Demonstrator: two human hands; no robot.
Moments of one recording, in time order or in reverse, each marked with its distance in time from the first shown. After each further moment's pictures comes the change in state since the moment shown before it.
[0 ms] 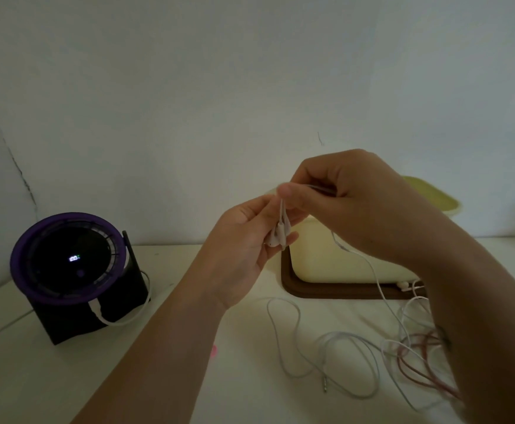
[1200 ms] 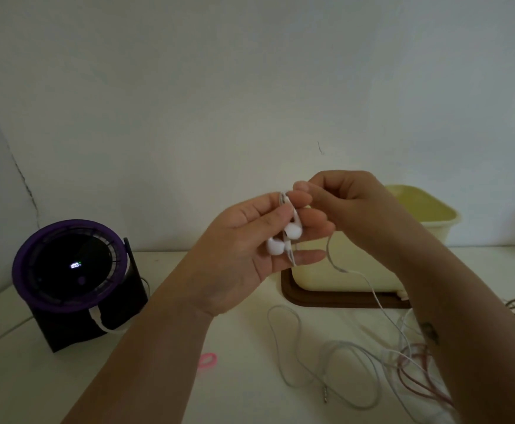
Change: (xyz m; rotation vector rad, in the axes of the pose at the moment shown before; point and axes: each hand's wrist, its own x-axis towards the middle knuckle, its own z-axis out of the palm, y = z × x) left_hand -0.016 0.022 0.004 -0.124 -0.261 0.029; right_hand 0.009 0.034 0.011 0.459 0.047 0.108
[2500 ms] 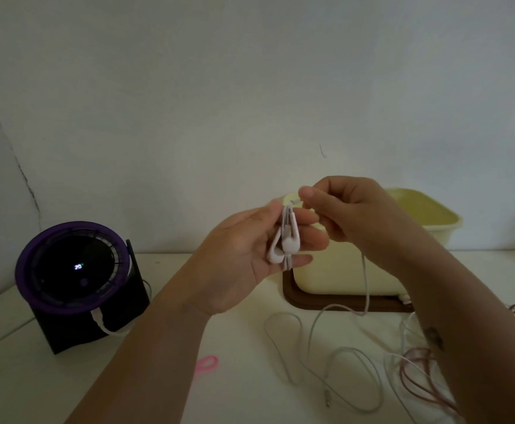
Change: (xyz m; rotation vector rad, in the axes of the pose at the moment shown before) left_hand 0.006 -0.006 -0.015 0.090 0.008 -0.081; right_hand 0.000 0.001 -0.001 0.047 0.029 0.109
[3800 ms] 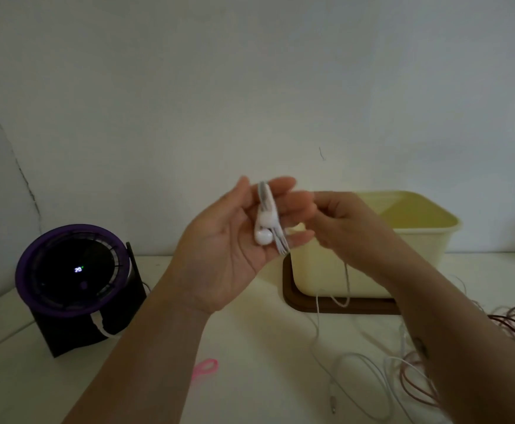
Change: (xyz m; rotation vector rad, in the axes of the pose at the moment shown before) left_hand -0.003 0.015 0.005 -0.299 0.000 0.140; right_hand 0.001 0.010 0.011 -0.164 -0.027 -0.073
